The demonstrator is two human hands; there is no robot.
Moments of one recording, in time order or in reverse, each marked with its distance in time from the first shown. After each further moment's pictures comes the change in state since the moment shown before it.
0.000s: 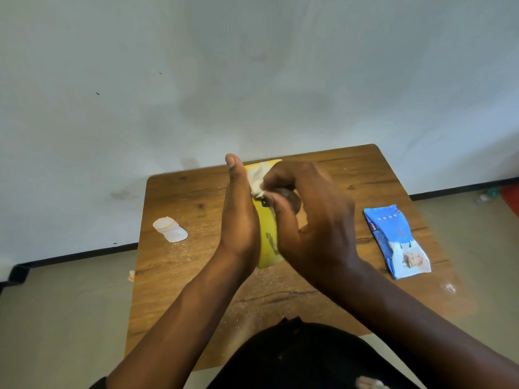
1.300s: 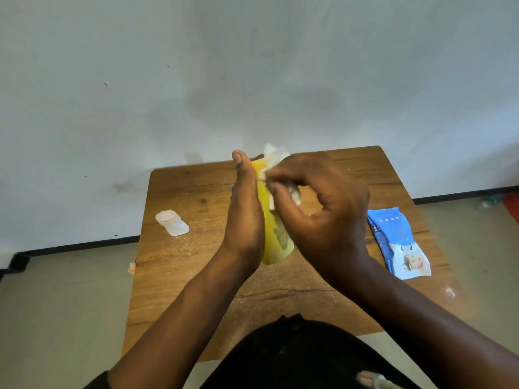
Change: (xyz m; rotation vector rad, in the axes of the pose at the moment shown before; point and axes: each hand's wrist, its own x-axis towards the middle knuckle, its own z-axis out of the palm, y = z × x) left_hand -0.009 0.005 0.001 -0.017 -0.027 0.015; right_hand 0.004 0.004 -0.002 0.087 0.041 0.027
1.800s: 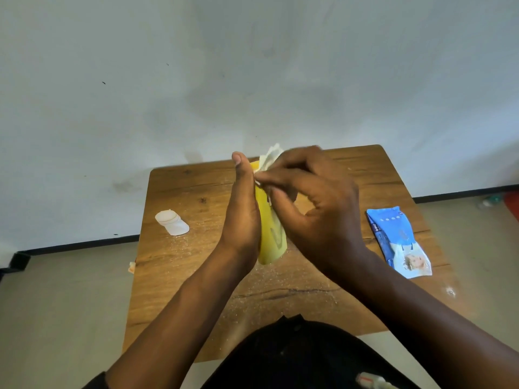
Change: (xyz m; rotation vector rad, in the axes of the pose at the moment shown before) left_hand 0.005 -0.003 -0.006 0.012 0.006 -0.052; right_hand 0.002 0.010 0.005 -0.054 -0.099 -0.006
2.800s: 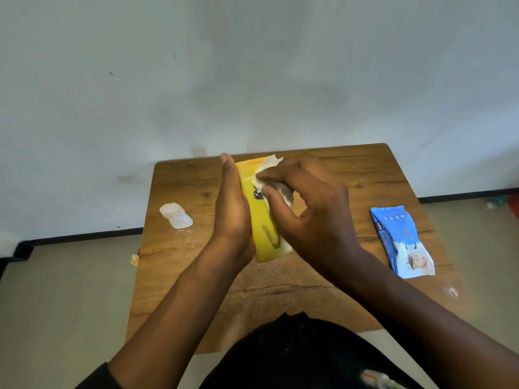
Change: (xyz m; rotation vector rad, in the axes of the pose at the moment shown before) left_hand 0.006 0.000 -0.018 -0.132 0.093 -0.110; right_hand -0.010 -0.001 0.012 -0.034 -0.108 0.055
